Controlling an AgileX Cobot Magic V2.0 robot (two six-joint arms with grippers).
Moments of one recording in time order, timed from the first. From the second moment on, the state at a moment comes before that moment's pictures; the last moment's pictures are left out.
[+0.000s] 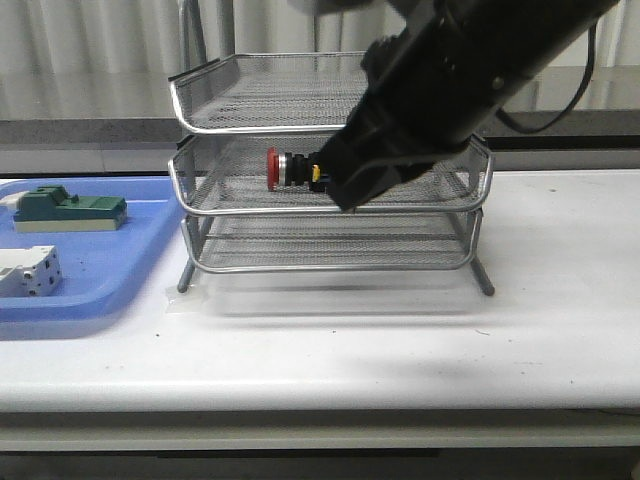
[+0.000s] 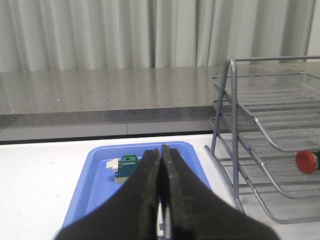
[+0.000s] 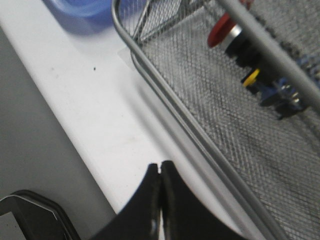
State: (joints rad) left arm 0.00 0.17 -0.25 -0.61 0.18 0.54; right arm 0.58 1.56 -1.00 0.54 0.33 -0.78
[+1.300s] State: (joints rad) left arm 0.00 0.17 -0.25 -0.61 0.18 0.54; right arm 0.13 0.39 -0.51 0.05 0.67 -0.15
